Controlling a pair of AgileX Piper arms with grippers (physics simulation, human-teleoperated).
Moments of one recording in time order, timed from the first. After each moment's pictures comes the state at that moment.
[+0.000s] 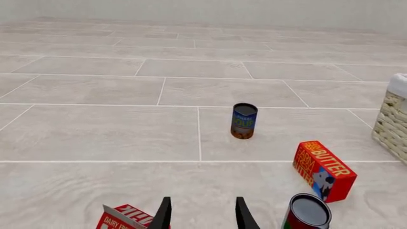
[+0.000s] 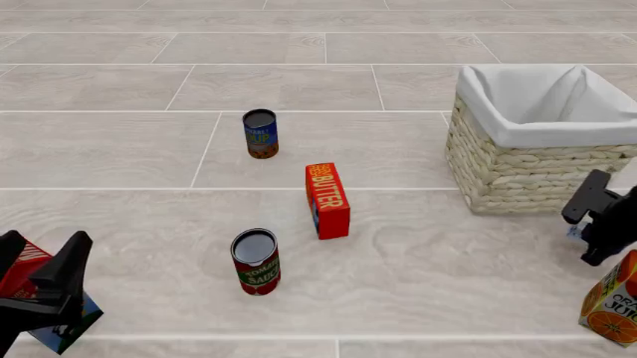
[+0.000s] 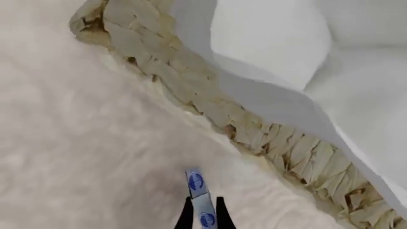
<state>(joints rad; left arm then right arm) -0.05 0.26 0.00 -0.17 -0.04 -0.44 1.80 -0.88 0.16 -0.90</state>
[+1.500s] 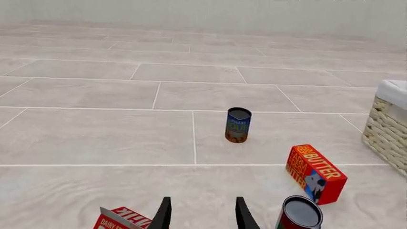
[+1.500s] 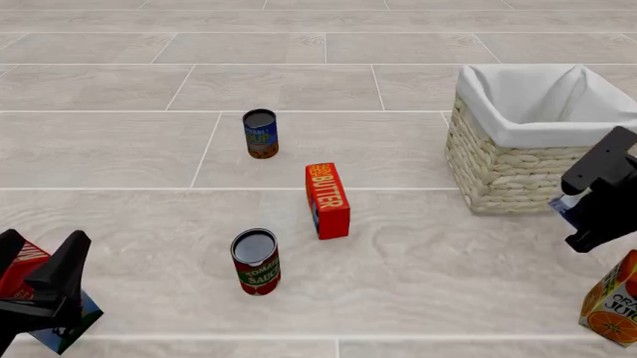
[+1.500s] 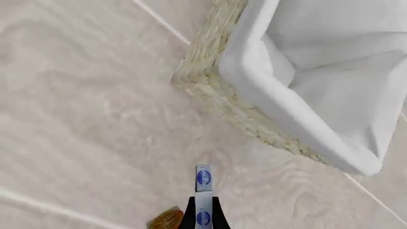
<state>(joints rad) -0.07 0.22 -0.01 -0.14 -0.06 -0.21 1.20 -0.74 0.53 -0.89</state>
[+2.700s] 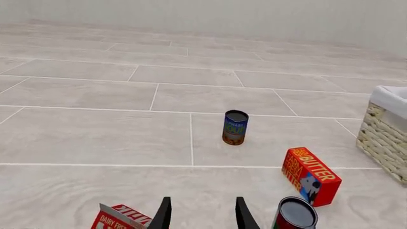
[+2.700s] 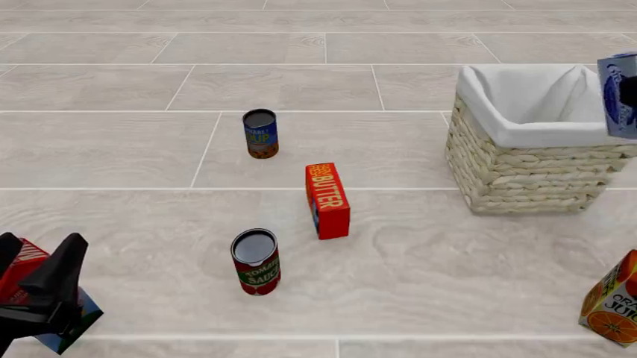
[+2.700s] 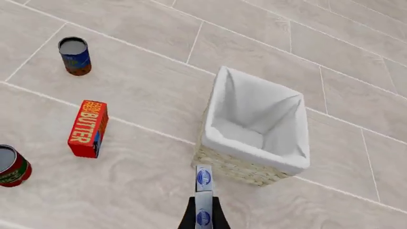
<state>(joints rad) -0.07 0.16 -0.01 -0.10 -0.08 0.08 0.80 -1.09 0.83 -0.30</state>
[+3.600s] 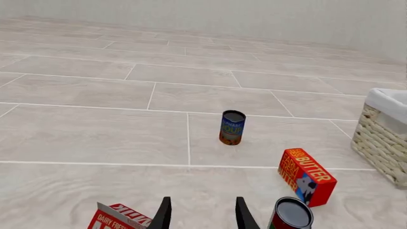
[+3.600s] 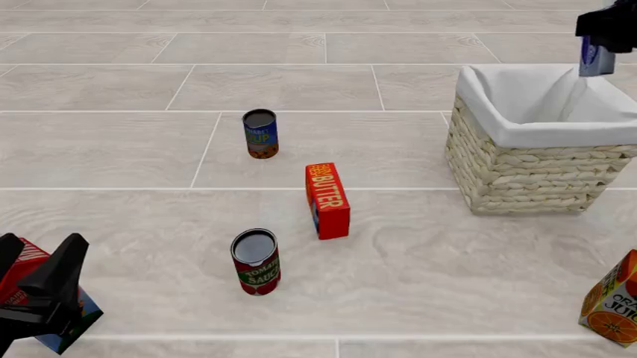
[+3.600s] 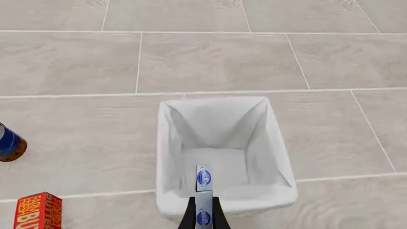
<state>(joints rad) -0.08 0.15 -0.01 -0.09 -0.10 -0.13 1.34 -1.39 0.63 -0.09</state>
